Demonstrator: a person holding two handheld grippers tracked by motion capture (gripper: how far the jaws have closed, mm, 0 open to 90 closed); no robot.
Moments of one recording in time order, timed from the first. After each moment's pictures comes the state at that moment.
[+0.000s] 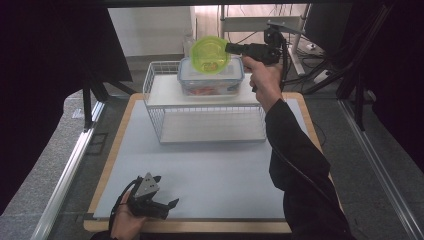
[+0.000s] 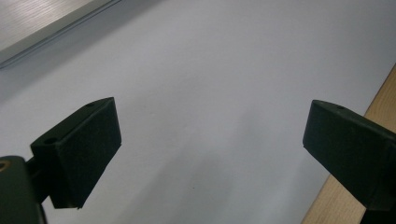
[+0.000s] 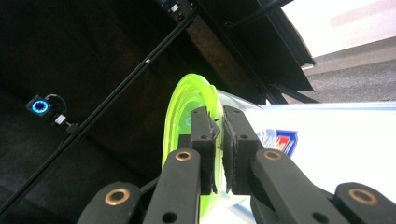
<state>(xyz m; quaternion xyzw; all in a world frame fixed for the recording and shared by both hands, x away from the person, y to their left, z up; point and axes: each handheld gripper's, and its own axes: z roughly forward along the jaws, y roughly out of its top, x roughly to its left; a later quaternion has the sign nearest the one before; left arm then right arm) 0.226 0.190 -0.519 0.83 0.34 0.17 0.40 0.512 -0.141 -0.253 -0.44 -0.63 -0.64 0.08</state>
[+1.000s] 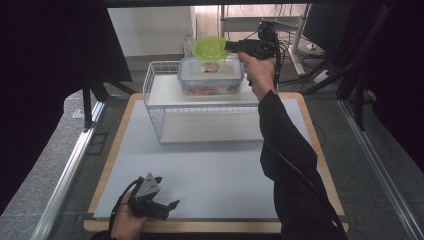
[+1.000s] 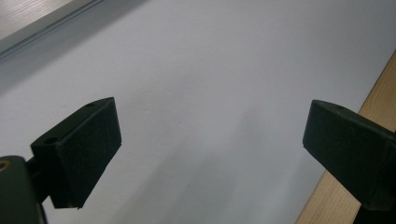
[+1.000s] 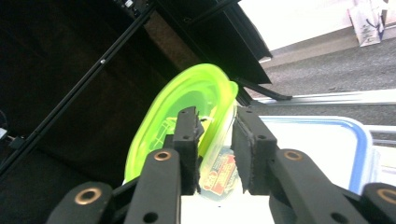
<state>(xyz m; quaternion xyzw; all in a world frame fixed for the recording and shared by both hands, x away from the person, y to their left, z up) 0.226 0.188 -0.521 0.84 0.34 0.16 0.40 0.541 -0.132 -0.258 -0.49 -0.64 -0.59 0.04</state>
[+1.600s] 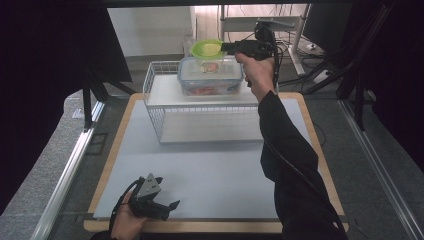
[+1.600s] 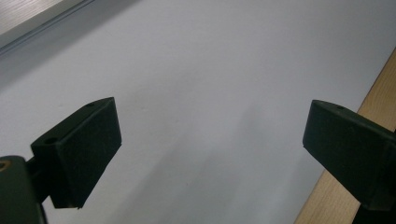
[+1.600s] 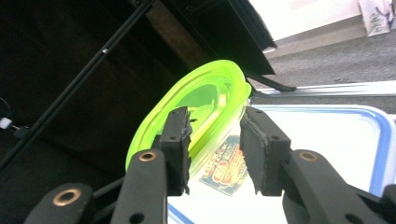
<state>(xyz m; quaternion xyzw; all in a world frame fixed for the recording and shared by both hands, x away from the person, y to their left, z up) 0.226 0.187 -0.522 0.84 0.34 0.16 0.39 0.538 -0.125 -0.256 -0.49 -0.65 -0.58 0.04</state>
